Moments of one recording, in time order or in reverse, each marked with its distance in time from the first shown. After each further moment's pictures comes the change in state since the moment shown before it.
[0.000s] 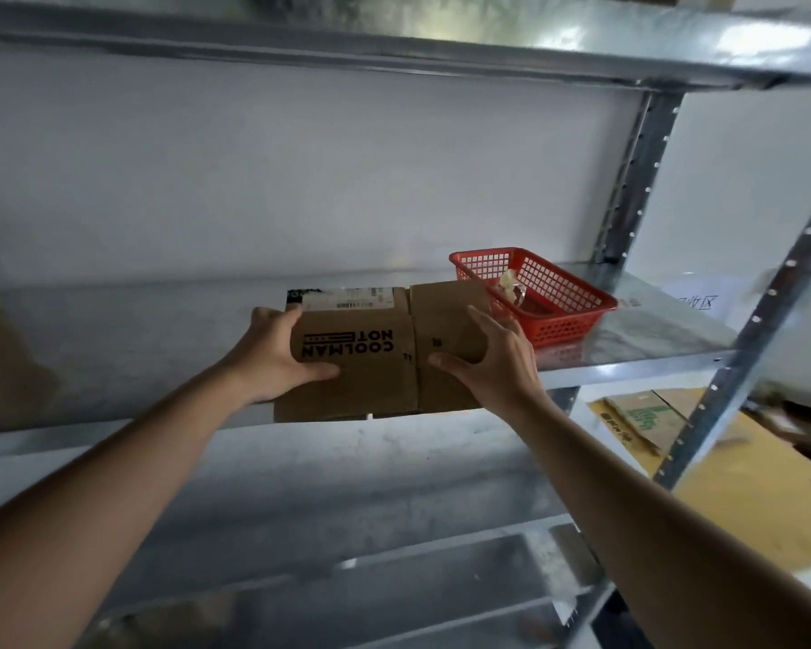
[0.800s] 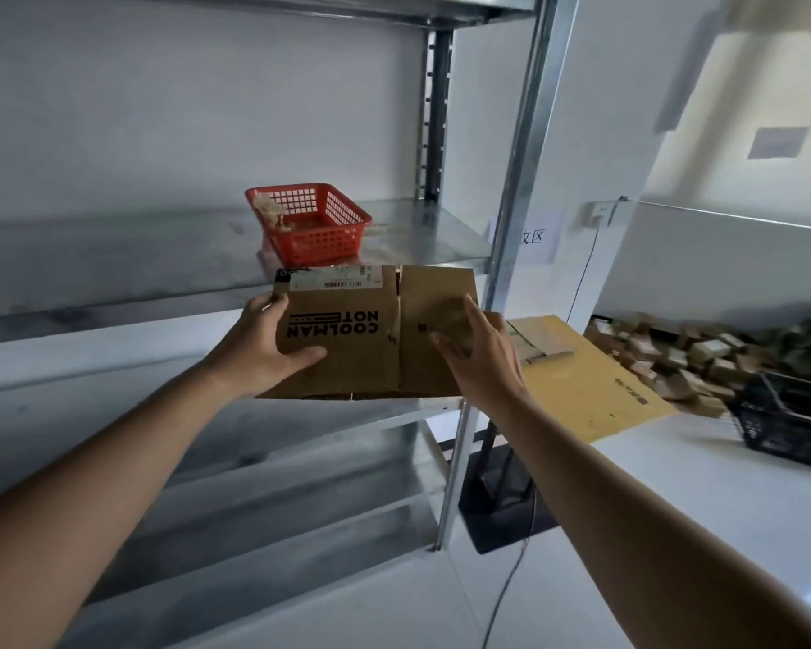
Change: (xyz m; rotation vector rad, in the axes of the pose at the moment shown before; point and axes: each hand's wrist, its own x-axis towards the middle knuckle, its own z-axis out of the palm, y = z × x) left_hand -0.118 0.239 0.231 -0.003 -0.065 0.179; right_hand -0.148 0.259 -0.219 0.020 0.070 0.095
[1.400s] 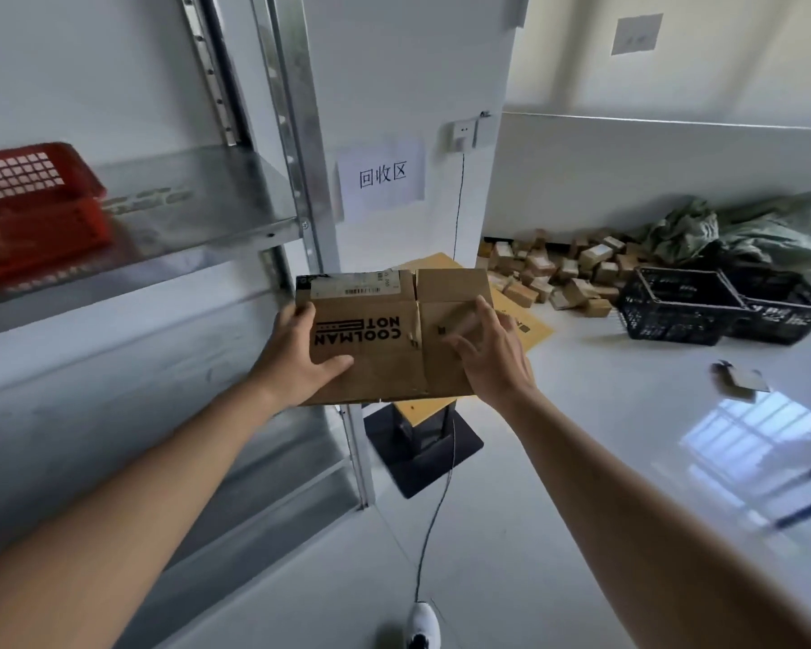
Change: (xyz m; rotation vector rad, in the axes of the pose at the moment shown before) left_hand 0.093 0.177 0.250 -0.062 -0.199 0.087; right_hand 0.003 0.243 -0.126 -0.093 0.055 0.410
